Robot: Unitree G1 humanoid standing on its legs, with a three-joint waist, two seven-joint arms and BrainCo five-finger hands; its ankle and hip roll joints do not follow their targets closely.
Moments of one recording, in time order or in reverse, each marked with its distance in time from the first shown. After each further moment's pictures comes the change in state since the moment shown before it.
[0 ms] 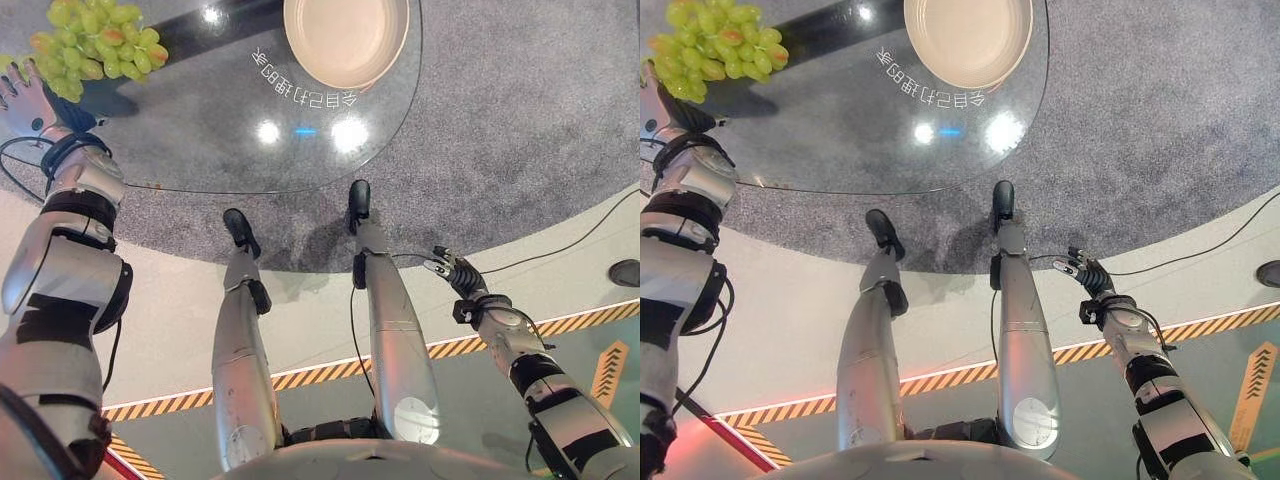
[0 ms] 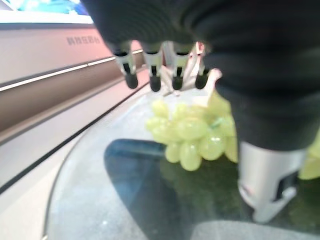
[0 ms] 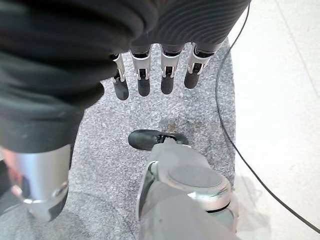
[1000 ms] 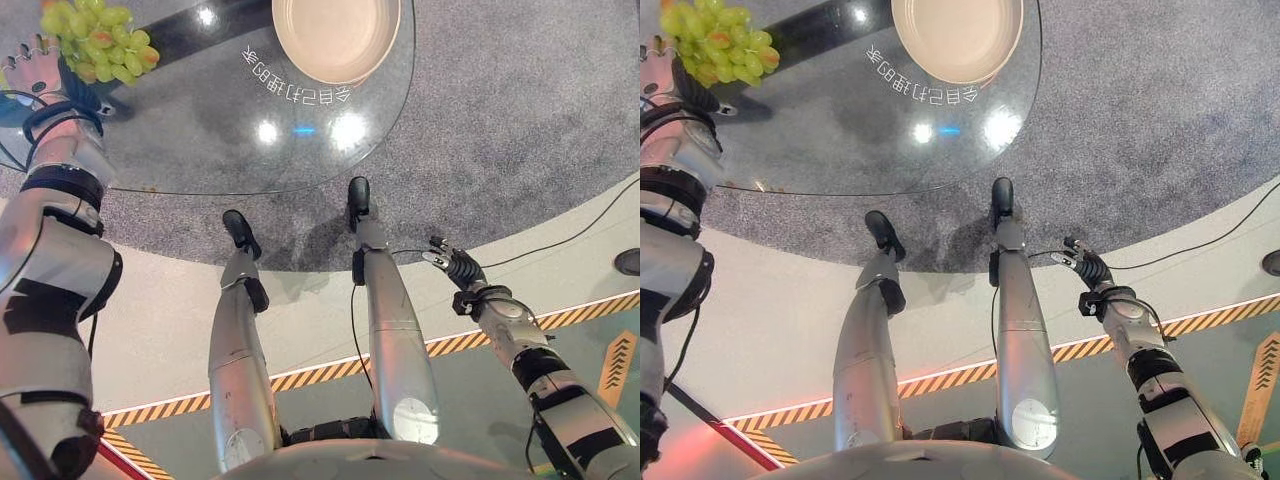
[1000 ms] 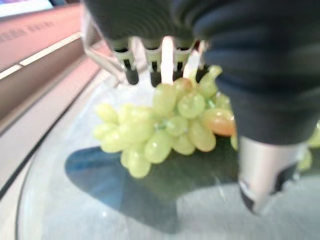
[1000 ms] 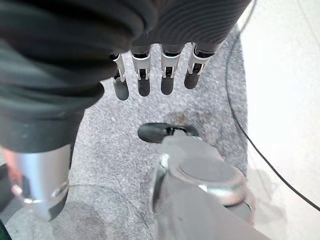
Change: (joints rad) left arm -0.103 0.063 -0.232 -0.007 0.137 -0.039 -0.371; right arm -0.007 -0.052 -0.003 -0.124 0.018 0.051 0.021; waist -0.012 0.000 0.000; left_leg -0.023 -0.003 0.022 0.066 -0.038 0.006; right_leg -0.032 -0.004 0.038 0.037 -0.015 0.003
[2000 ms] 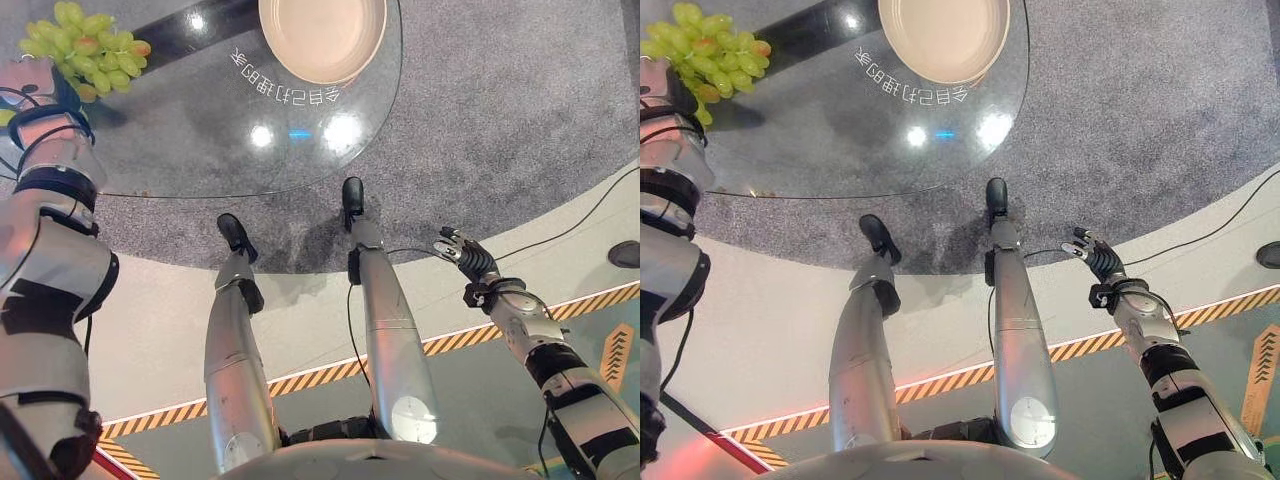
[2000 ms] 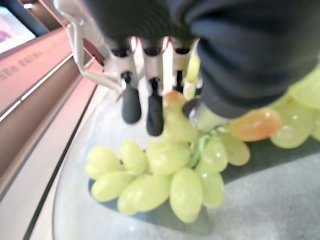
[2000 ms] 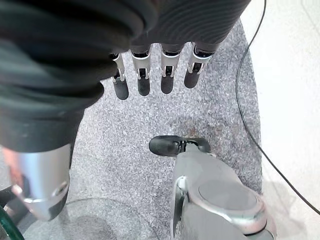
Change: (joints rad) left arm 0.026 -0.015 0.003 0.041 0.196 0.116 0.027; right arm -0.007 -0.048 -0.004 -0.015 0.061 0.013 0.005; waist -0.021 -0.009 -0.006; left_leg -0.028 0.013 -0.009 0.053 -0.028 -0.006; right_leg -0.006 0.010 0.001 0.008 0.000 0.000
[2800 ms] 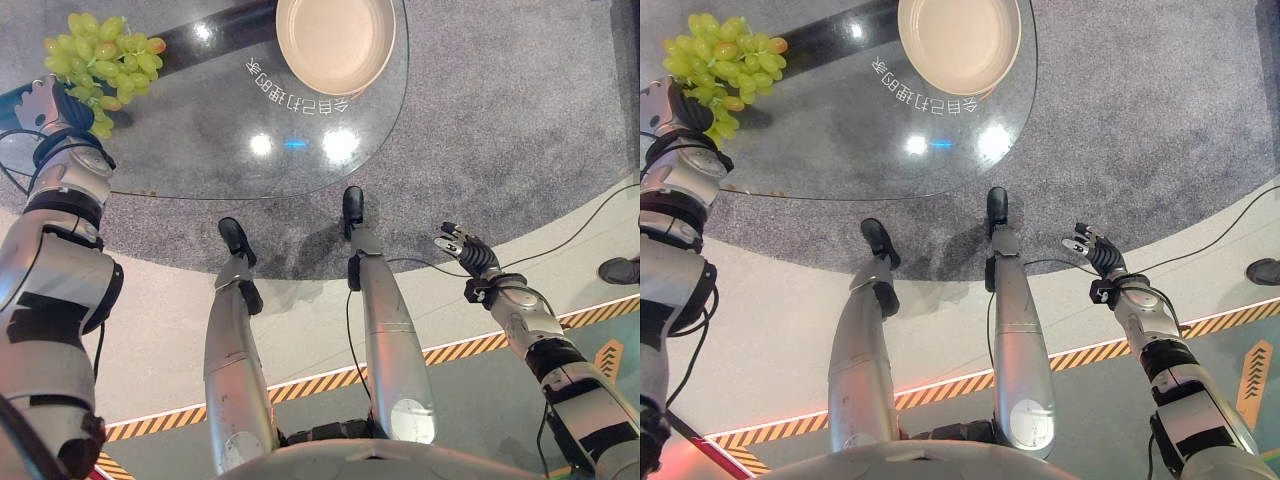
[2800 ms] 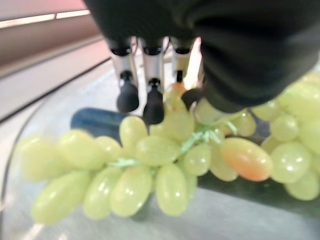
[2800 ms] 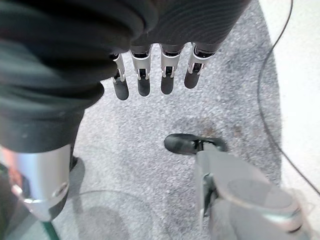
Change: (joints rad) left arm 0.107 -0.006 0.158 -0.018 -0.454 -0.322 0.109; right arm -0.012 0.015 0.008 -0.016 -0.003 -0.014 -0.010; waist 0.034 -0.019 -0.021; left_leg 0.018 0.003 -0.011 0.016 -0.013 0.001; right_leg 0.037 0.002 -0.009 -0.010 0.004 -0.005
